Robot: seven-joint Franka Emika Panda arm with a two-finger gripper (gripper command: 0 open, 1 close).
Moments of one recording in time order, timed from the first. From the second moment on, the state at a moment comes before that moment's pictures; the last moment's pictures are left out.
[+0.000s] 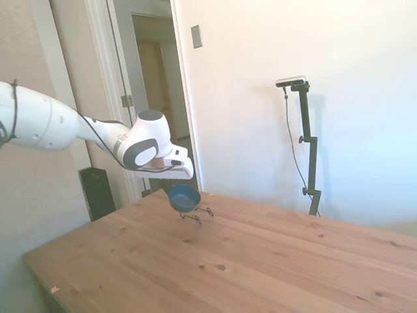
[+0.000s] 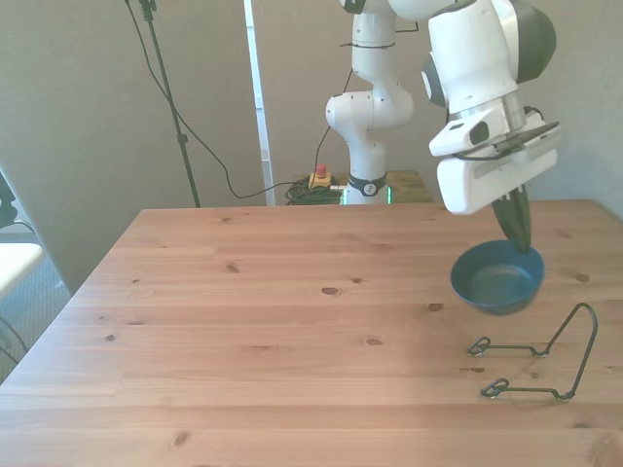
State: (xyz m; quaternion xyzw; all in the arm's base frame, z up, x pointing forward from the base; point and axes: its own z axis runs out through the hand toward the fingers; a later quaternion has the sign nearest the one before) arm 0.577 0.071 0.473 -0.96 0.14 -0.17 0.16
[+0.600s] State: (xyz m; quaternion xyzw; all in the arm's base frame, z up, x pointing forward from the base) arm 0.460 0.008 0.428 -0.97 0.20 -0.15 0.02
